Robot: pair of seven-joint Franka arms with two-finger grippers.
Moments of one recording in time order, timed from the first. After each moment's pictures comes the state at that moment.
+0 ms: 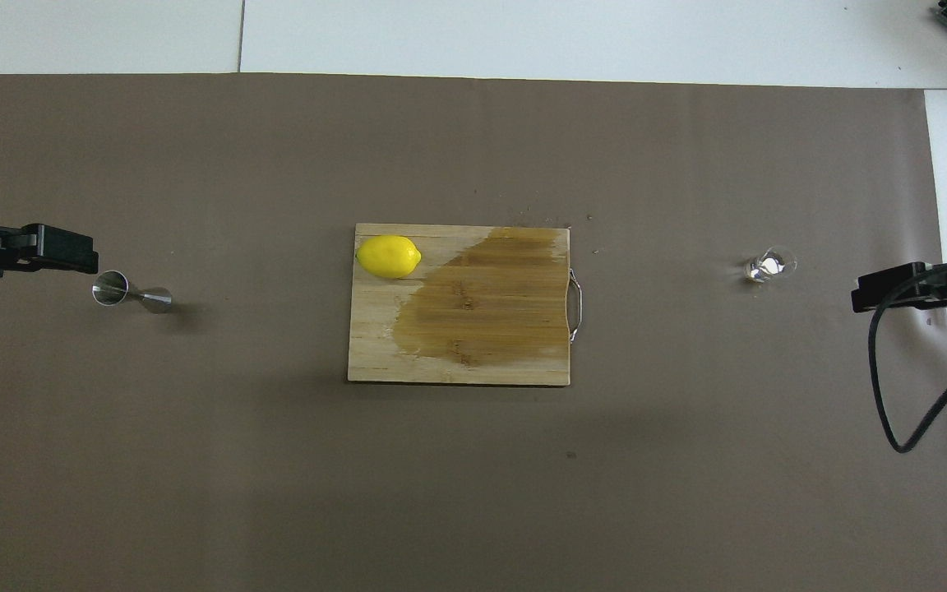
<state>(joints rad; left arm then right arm) -0.03 -0.05 -0.03 -1.68 -0.02 1.68 -0.03 -0.06 -0.08 0.04 -1.67 0.00 1.55 0.00</state>
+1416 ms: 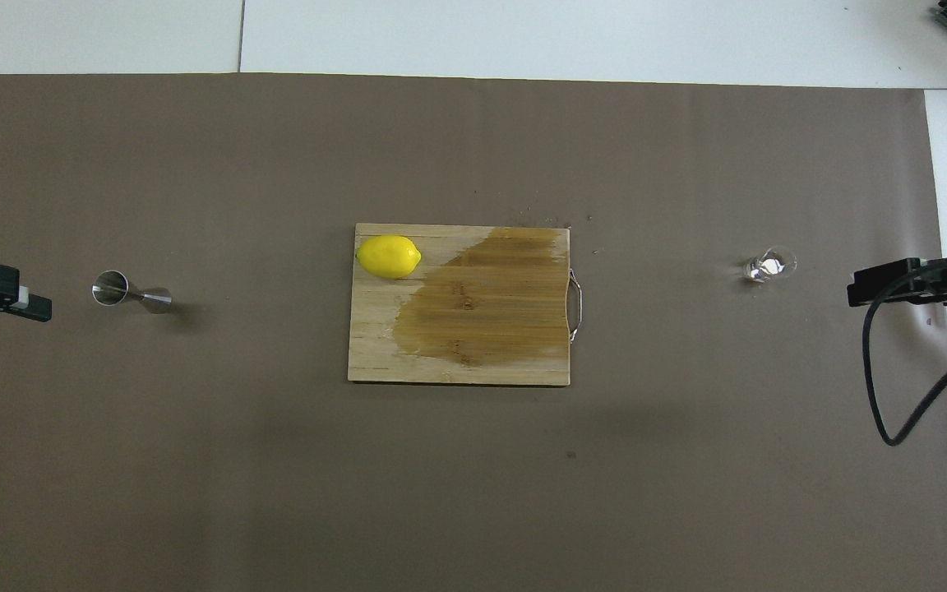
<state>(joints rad) 0.19 -0.02 -0.01 -1.62 -0.35 1.36 -0.12 -0.06 -0.08 0.04 -1.68 0.01 1.59 0.00</state>
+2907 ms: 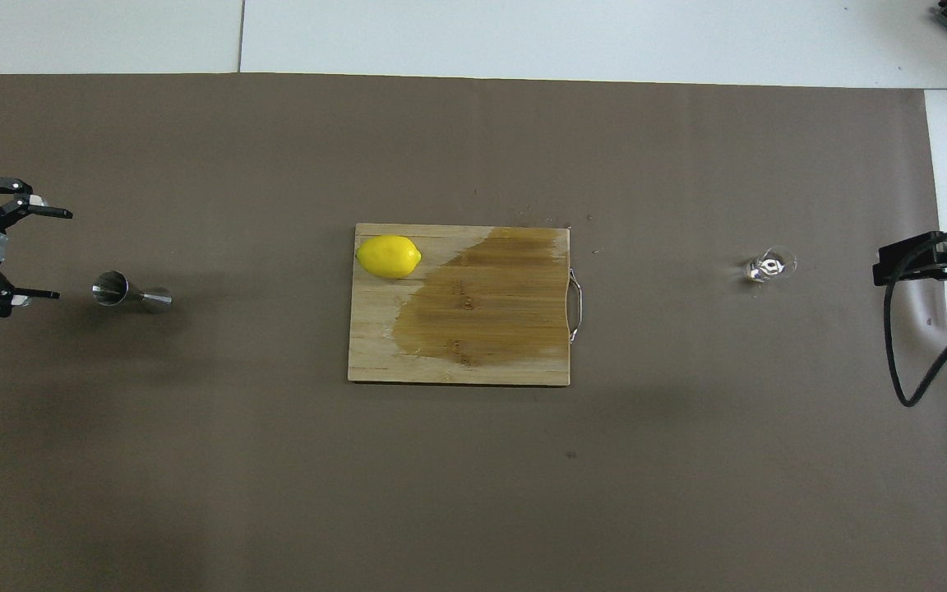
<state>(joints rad) 0.48 0.53 -0.06 -1.48 -1.04 1.20 -0.92 -0.08 0.00 0.03 -1.60 -0.04 1.57 0.01</state>
